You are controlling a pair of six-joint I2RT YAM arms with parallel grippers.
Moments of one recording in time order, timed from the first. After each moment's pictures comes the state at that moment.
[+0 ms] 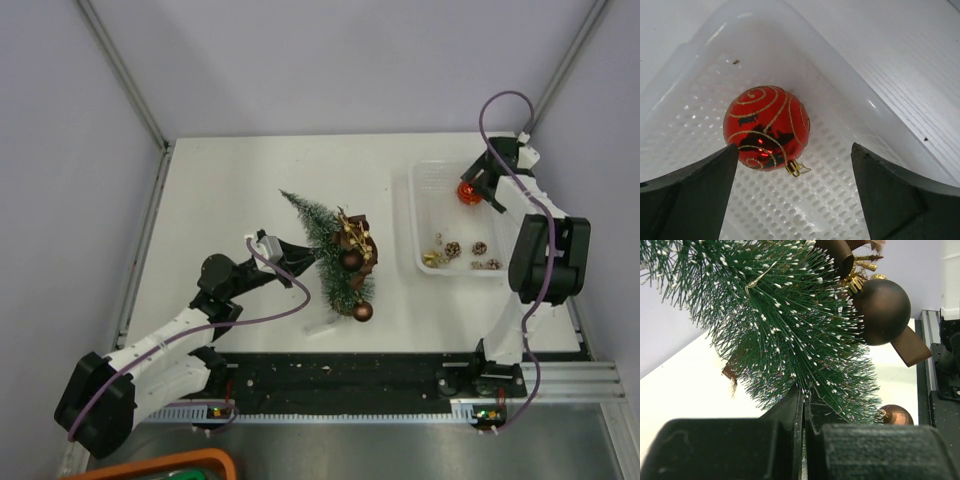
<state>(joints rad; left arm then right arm) -0.57 0.94 0.35 0.85 0.64 -0.05 -0.09 1.84 1.36 -0.40 0.33 0.65</state>
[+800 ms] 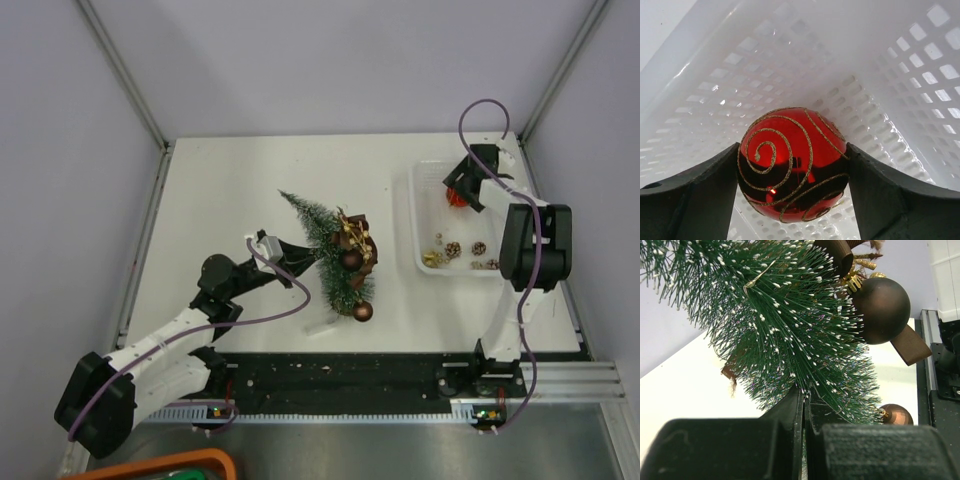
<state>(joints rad) -0.57 0.94 0.35 0.85 0.64 -0.05 -0.03 1.96 1.37 -0.23 0.21 0.68</state>
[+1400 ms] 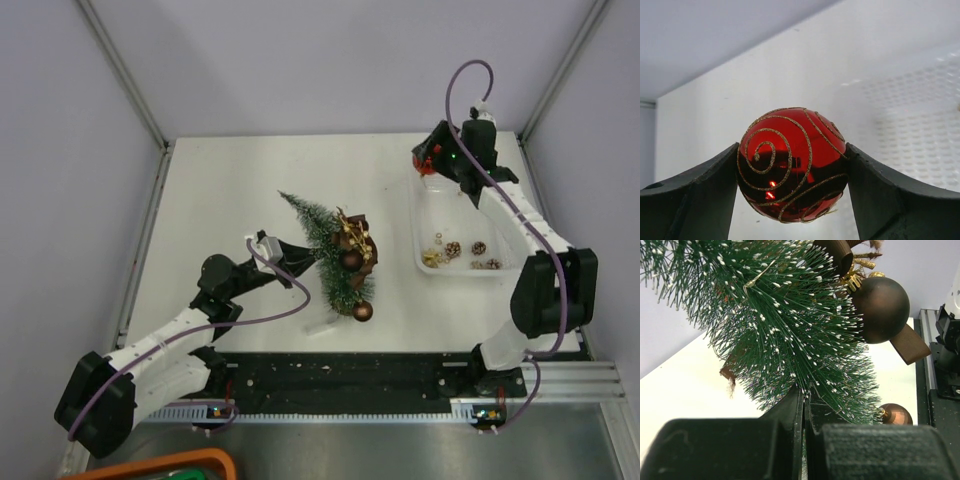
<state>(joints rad) -0.57 0.94 0.35 0.85 0.64 -0.05 0.12 1.65 1.31 -0.19 0.00 0.60</state>
